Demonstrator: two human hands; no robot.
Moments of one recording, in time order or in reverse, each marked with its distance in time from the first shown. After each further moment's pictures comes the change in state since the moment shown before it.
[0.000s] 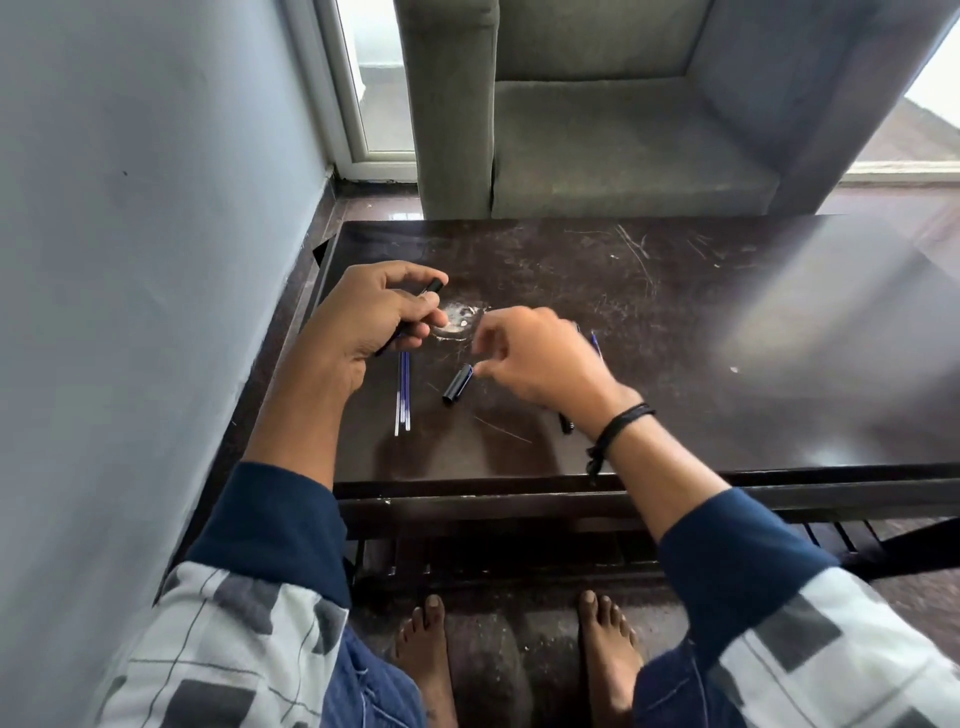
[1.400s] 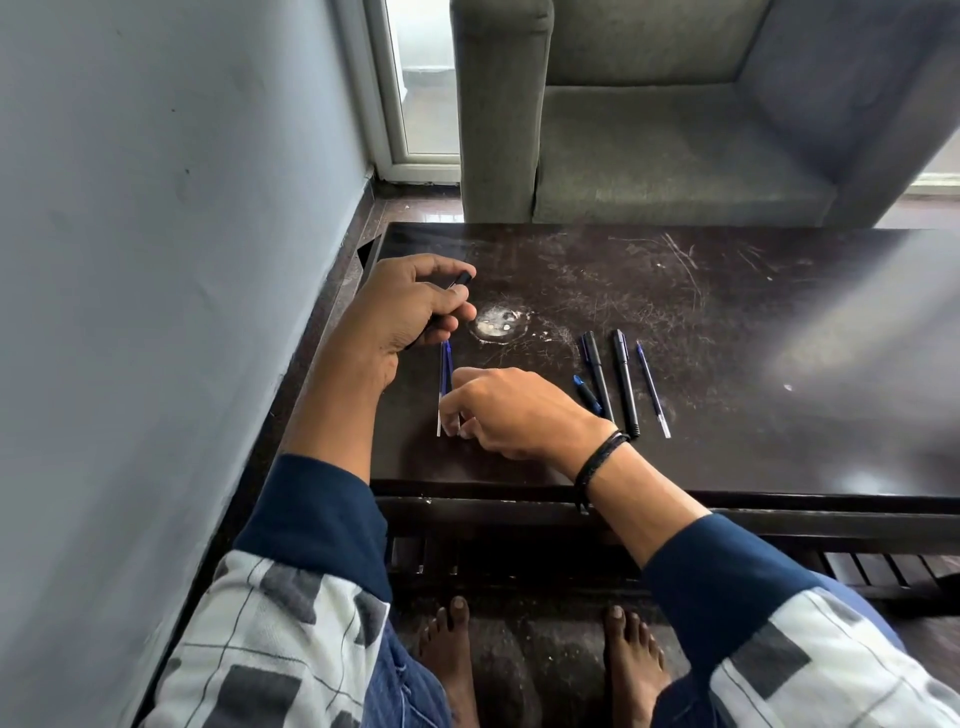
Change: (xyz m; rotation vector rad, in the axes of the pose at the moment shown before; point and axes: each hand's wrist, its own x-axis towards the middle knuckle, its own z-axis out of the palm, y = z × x) left_hand -0.004 0.004 -0.018 0.002 0.064 0.016; right_hand -0.001 -0.038 0.047 -0.203 -0.264 -0.446
